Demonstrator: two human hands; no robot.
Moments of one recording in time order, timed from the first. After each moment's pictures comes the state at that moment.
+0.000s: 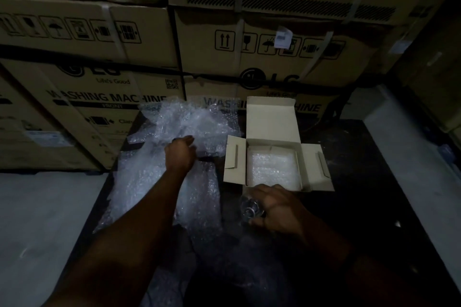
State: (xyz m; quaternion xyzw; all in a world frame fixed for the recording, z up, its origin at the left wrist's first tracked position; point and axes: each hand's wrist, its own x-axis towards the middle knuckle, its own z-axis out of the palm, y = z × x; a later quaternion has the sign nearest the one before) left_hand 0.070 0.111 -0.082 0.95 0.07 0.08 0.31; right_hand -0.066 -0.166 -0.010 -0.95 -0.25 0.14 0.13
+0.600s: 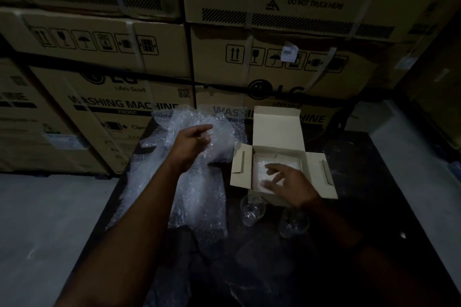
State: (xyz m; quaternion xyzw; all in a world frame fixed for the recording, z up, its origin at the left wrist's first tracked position) left_hand 0.035 0.096 0.017 0.65 0.07 -0.02 0.75; right_hand -0.029 -0.178 0.002 -0.91 -0.05 0.10 0.40
